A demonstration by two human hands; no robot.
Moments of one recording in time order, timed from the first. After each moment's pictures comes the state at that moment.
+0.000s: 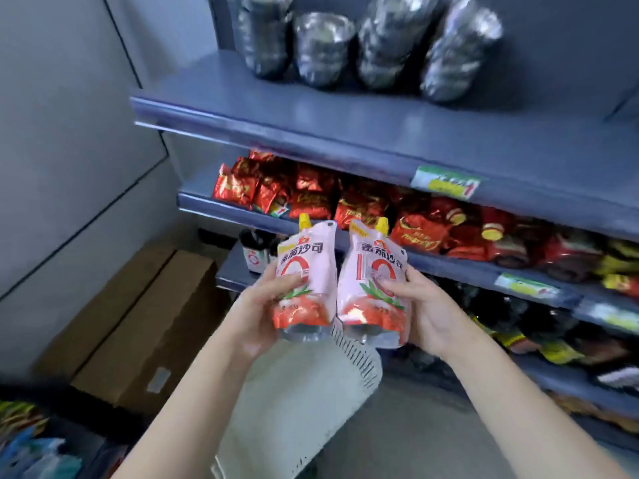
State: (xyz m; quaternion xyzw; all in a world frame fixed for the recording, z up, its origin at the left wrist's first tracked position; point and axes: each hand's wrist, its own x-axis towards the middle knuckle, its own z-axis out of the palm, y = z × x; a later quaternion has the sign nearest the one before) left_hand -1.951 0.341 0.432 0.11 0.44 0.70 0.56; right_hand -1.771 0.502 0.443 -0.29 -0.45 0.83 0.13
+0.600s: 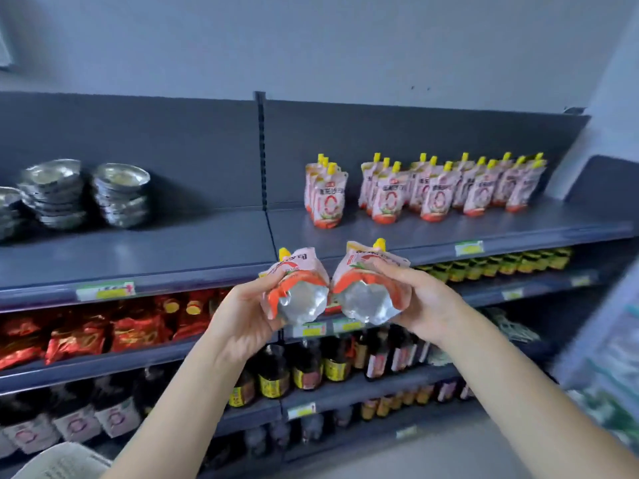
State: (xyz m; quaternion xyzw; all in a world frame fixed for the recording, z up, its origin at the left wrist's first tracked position) left_hand -1.563 0.546 0.592 0.29 0.27 0.58 0.71; right_hand -1.321 0.596 0.616 -0.36 -0.44 0.71 0.41
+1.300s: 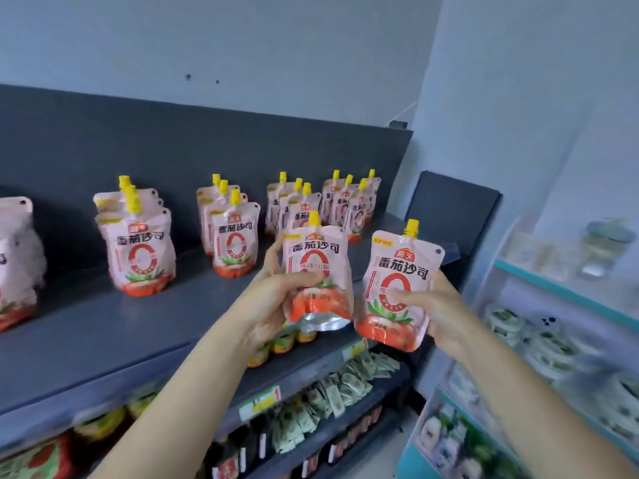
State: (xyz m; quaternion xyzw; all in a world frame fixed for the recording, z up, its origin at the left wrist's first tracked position) left_hand -1.138 0.898 0.617 0.43 0.26 0.48 0.72; right_hand -0.898 0.853 0.614 -0.54 -0.42 0.44 0.58
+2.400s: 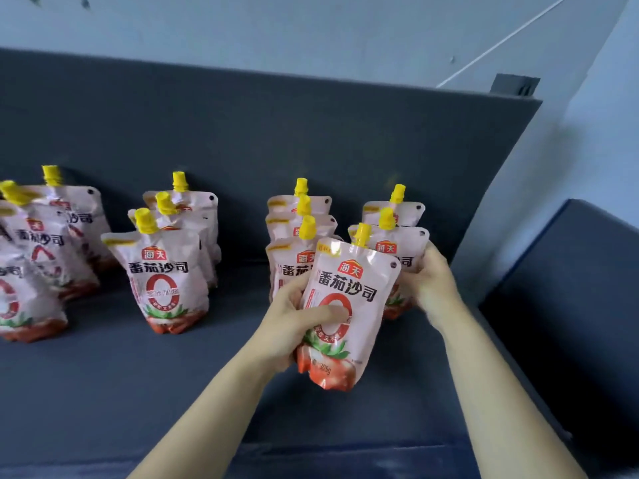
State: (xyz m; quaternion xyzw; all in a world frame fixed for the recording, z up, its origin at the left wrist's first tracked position) left_hand -0.836 1.217 0.579 0.41 0.42 0.58 0.56; right_hand -0.658 1.343 0.589 -0.40 -0.64 0.48 0.45
